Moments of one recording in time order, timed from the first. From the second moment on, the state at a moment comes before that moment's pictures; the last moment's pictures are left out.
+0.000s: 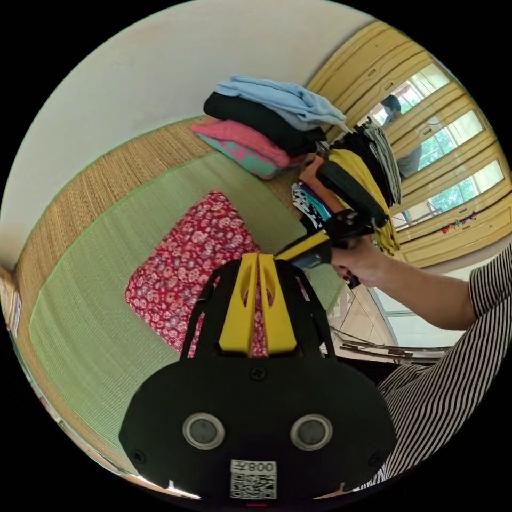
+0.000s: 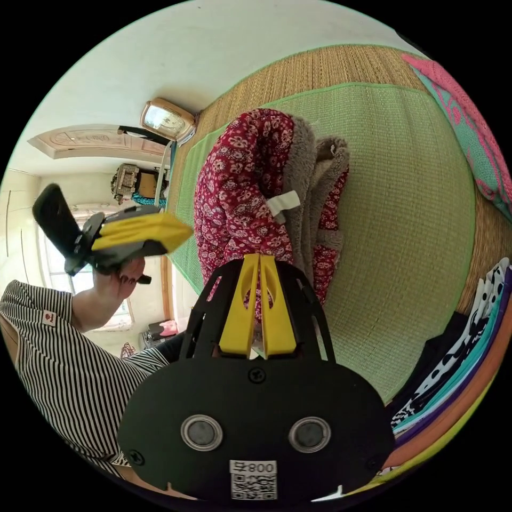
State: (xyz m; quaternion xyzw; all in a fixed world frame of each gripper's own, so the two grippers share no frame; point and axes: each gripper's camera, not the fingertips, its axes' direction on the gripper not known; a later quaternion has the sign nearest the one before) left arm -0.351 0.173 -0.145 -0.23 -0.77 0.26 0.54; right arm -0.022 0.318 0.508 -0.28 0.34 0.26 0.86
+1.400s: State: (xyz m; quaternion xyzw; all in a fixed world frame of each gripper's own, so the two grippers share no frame) left arm -0.271 0.129 -0.383 0.01 -0.65 0.05 0.76; right arm 0.001 0.405 0.502 -0.29 0.42 0.20 0.84
